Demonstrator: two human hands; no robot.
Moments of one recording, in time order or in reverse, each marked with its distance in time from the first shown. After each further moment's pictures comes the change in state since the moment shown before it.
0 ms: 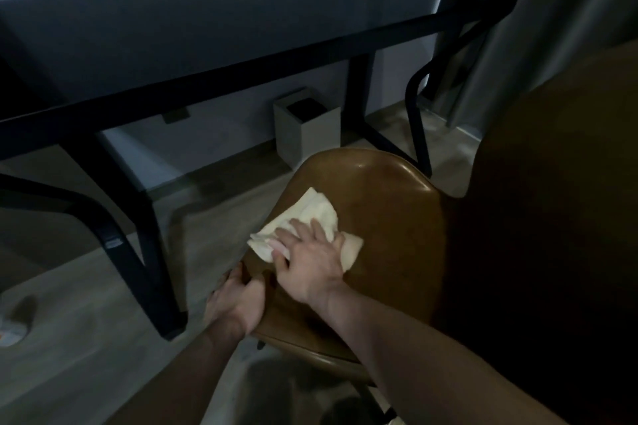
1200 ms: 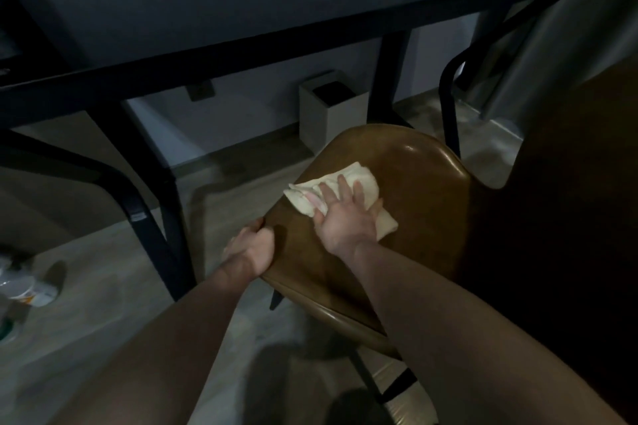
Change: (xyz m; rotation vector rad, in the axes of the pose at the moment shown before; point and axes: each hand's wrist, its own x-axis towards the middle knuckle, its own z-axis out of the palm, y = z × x) left_hand 0.058 0.017 -0.025 -0.125 -0.022 0.001; right_hand 0.056 0.022 -0.001 -0.038 -0.043 0.158
